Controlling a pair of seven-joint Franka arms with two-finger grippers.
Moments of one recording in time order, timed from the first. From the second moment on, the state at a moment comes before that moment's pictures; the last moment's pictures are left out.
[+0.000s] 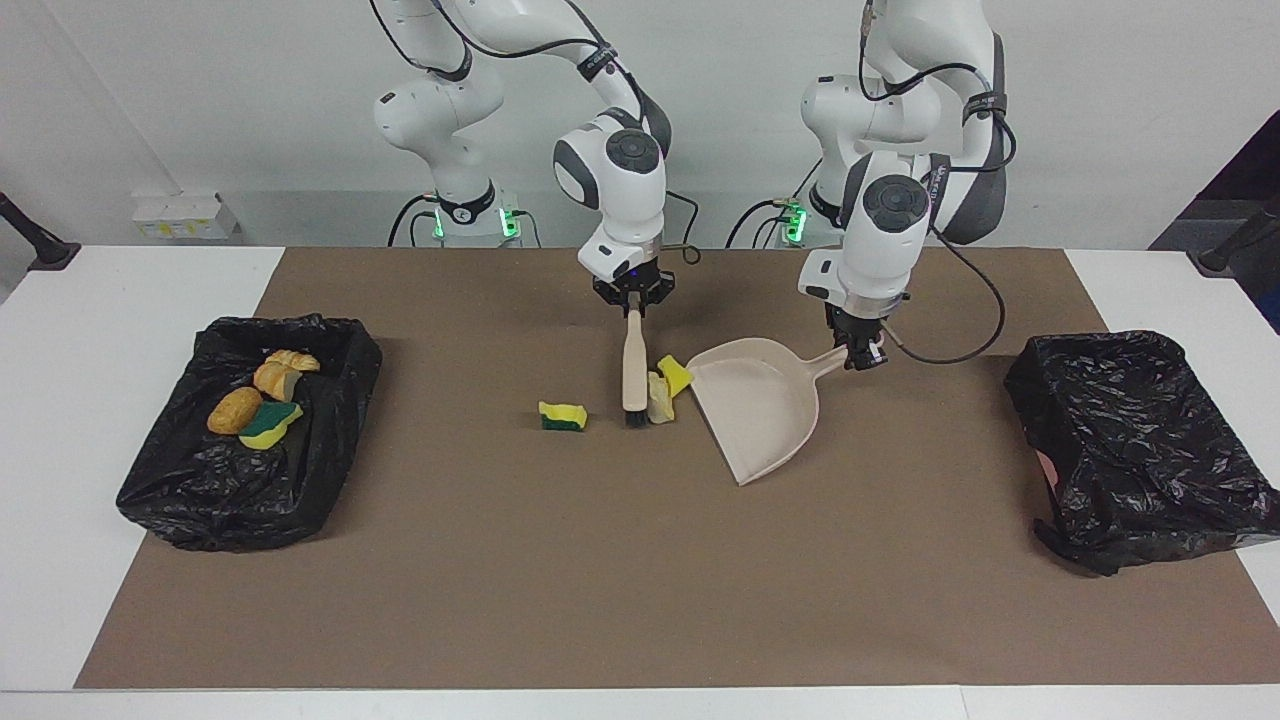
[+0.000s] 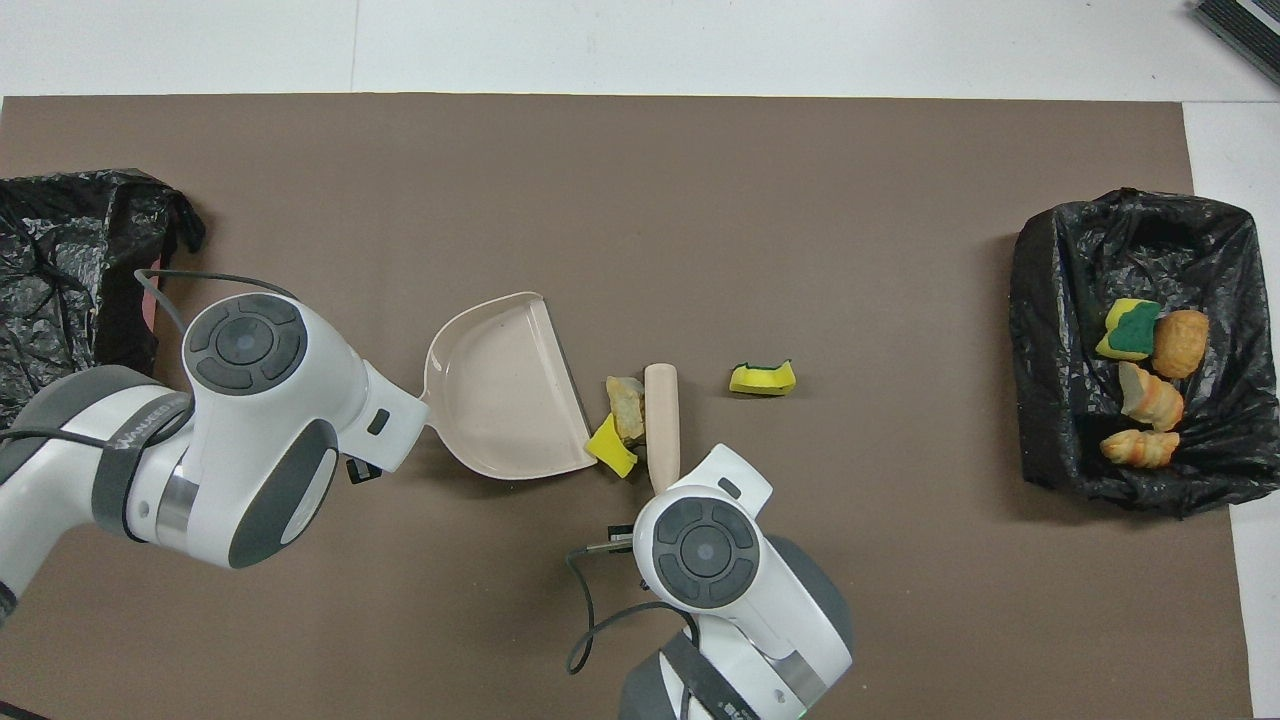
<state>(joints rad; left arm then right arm) -0.28 0.02 -0.08 -2.14 0.13 2.04 0.92 0.70 0.07 0.03 -2.20 0.05 2.25 0.63</state>
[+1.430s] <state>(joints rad) -0.28 -0.04 -0.07 -2.25 0.13 2.13 1.02 0.49 0.10 0.00 -1.92 0.01 1.83 0.54</state>
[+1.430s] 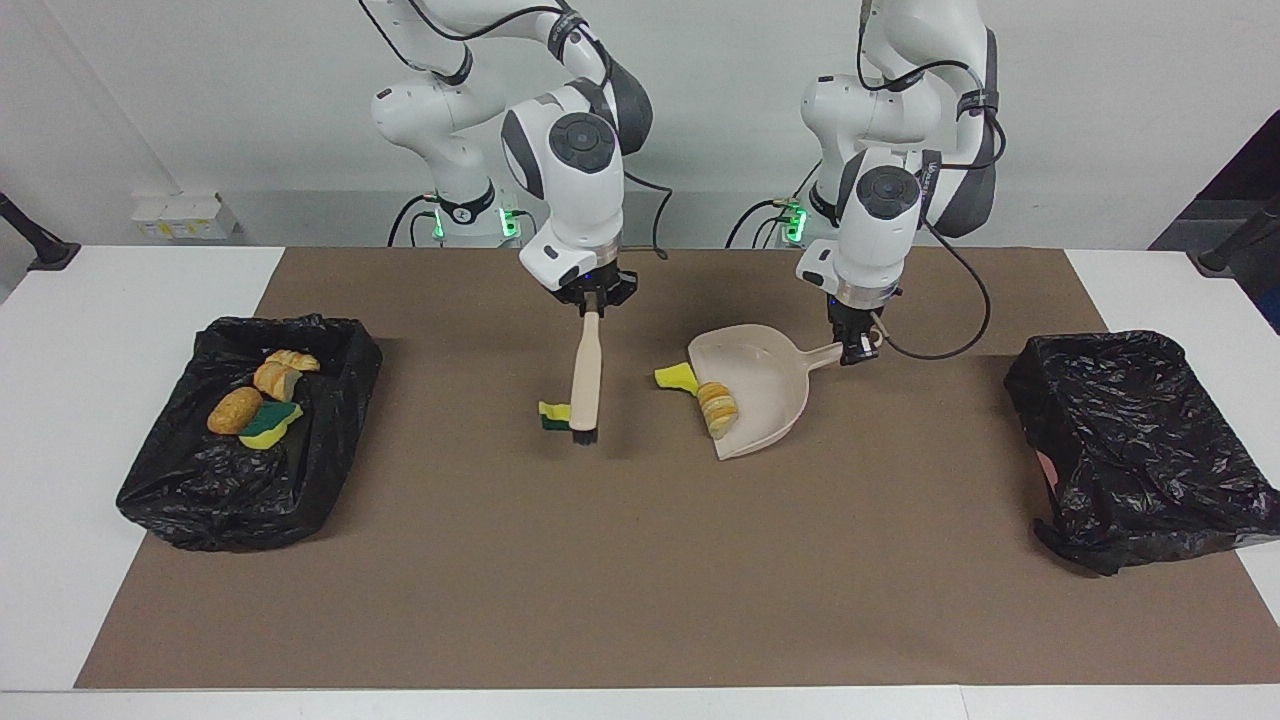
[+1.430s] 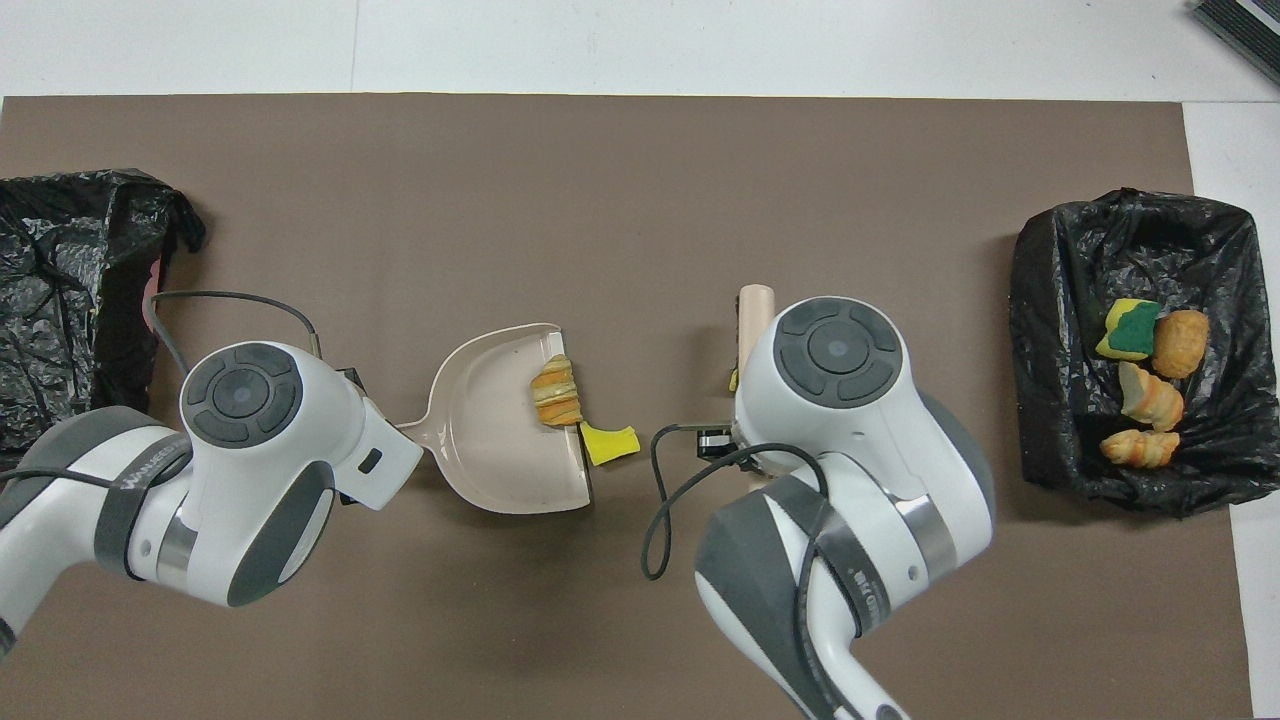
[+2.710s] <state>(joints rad) -0.27 -0.09 -0.07 -2.33 0.14 2.17 1.12 0.54 0.13 0.02 -2.12 0.08 2.18 0.35</state>
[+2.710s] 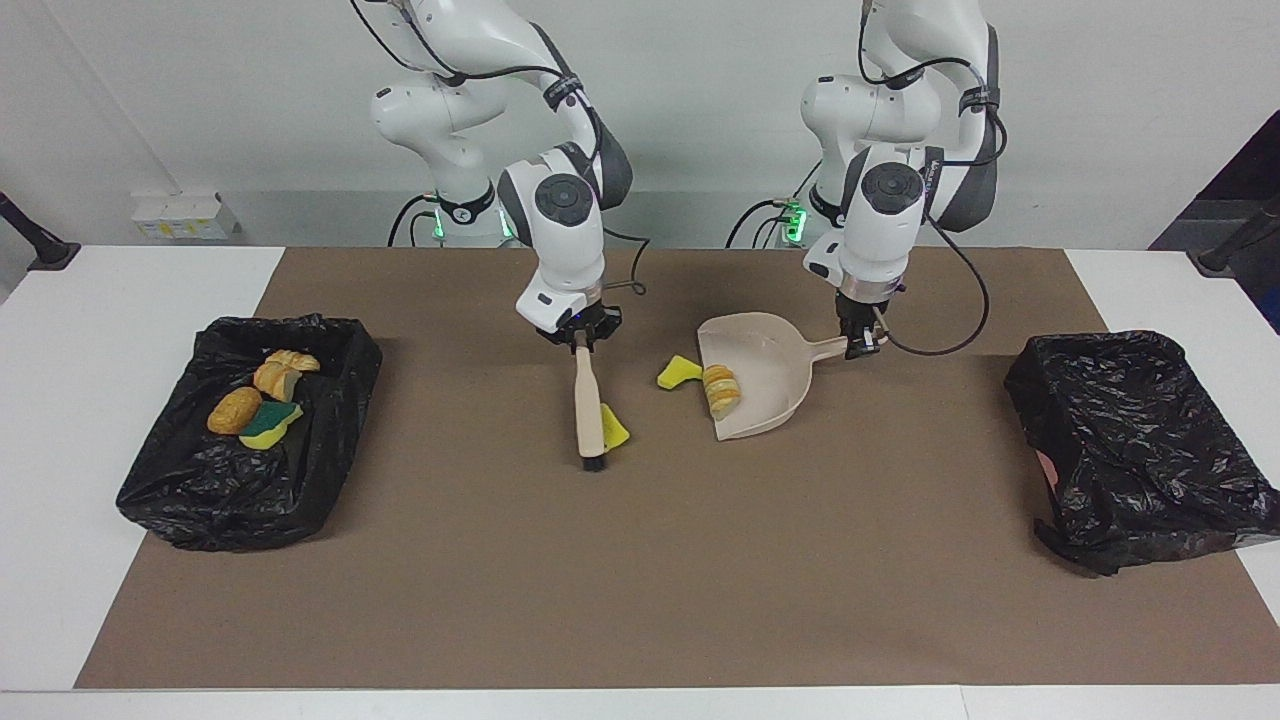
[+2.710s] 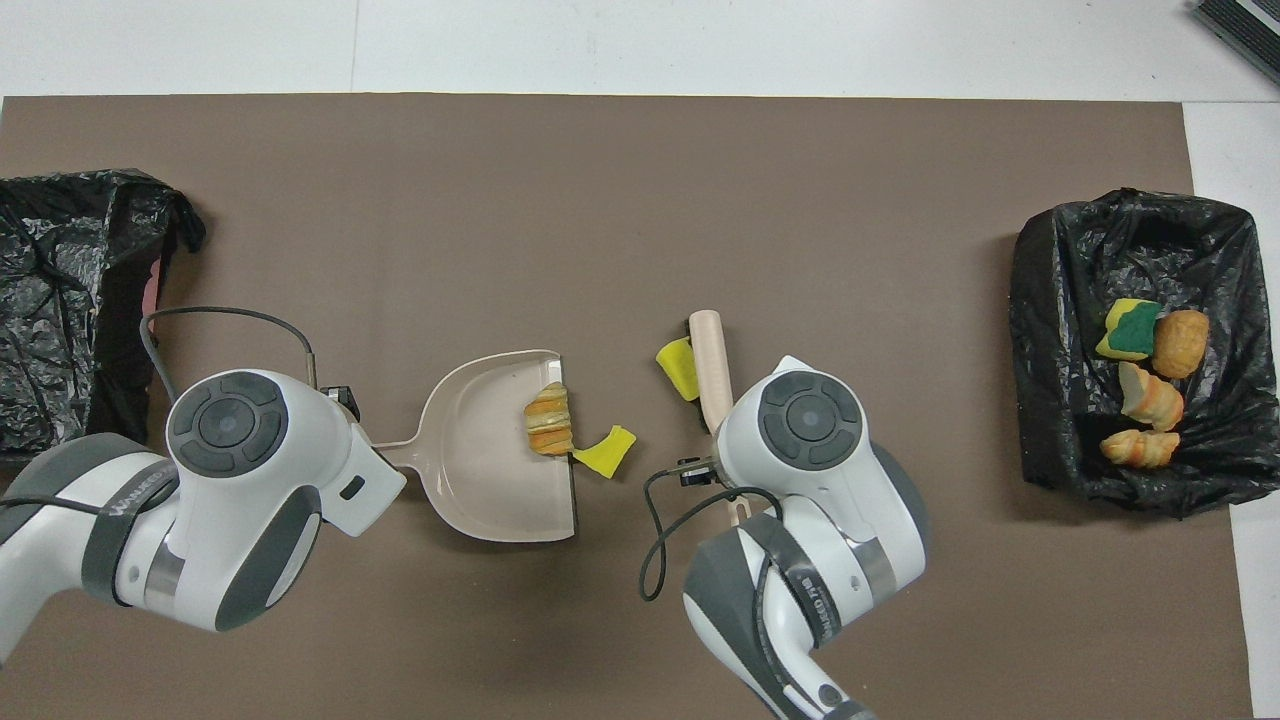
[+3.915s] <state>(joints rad) -0.22 -0.09 -0.07 -2.33 0.10 2.17 1.00 0.73 0.15 0.02 -1.97 0.50 2.25 0.35</state>
